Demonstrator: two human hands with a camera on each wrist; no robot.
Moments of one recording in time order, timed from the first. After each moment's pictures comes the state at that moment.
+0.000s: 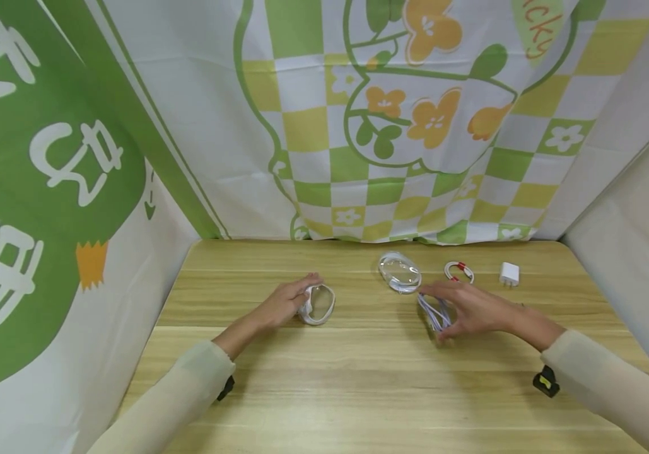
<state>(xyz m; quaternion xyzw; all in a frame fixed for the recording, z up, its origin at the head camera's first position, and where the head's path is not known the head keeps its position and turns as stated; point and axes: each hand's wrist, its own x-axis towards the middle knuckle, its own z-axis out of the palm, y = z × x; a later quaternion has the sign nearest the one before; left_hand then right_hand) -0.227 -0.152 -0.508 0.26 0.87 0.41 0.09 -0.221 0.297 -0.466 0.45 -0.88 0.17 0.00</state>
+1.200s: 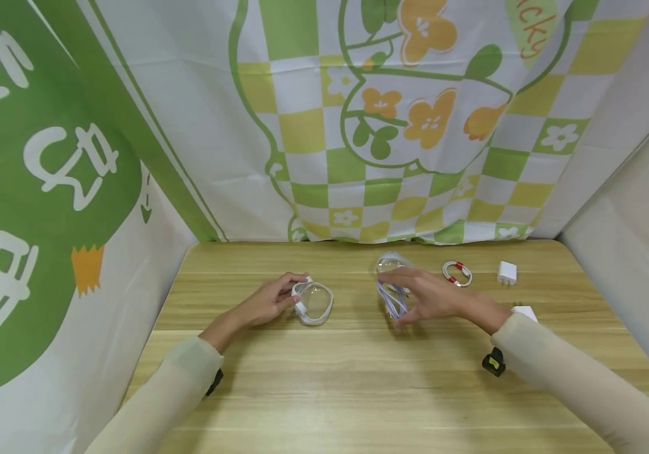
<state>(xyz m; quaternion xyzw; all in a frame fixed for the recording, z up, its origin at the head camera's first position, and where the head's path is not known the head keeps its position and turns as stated) -0.247 -0.186 -0.521 0.31 0.83 0.45 0.11 -0.243 0.225 -0.456 0.46 -0.87 0.20 -0.02</state>
